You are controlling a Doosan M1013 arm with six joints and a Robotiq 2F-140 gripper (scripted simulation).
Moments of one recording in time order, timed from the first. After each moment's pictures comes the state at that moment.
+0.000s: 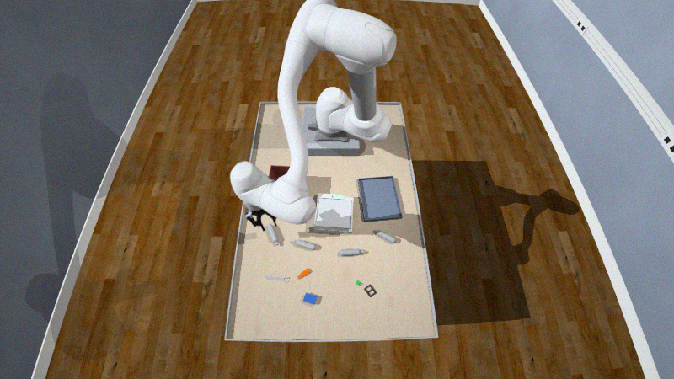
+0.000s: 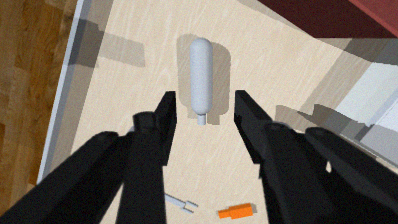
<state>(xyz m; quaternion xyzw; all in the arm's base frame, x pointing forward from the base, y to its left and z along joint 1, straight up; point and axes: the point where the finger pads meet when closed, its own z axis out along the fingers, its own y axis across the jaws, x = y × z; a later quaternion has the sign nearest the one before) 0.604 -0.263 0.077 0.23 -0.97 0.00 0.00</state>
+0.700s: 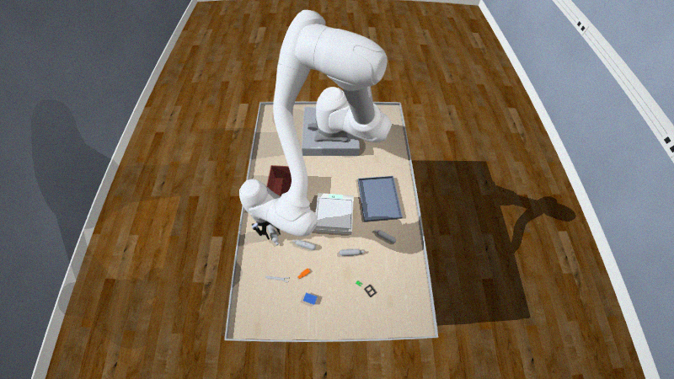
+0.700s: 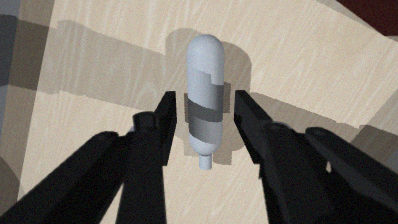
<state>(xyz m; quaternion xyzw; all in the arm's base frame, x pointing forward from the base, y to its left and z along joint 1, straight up) 0.606 -0.263 -0.028 0.23 -0.97 0.00 0.00</state>
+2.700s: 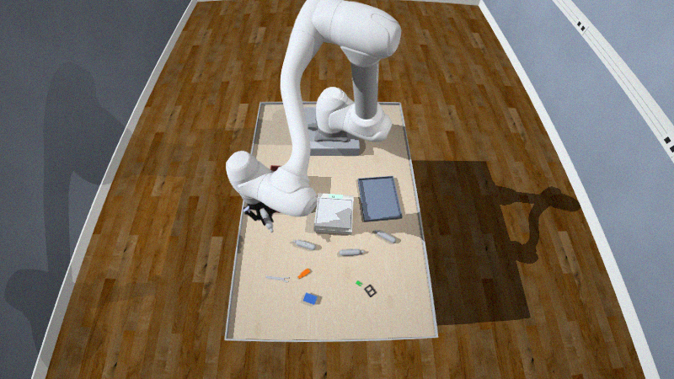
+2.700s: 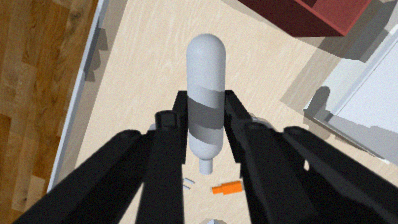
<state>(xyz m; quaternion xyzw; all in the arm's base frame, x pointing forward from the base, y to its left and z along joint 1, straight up) 0.606 -0.258 0.135 0.24 -0.97 0.00 0.00</state>
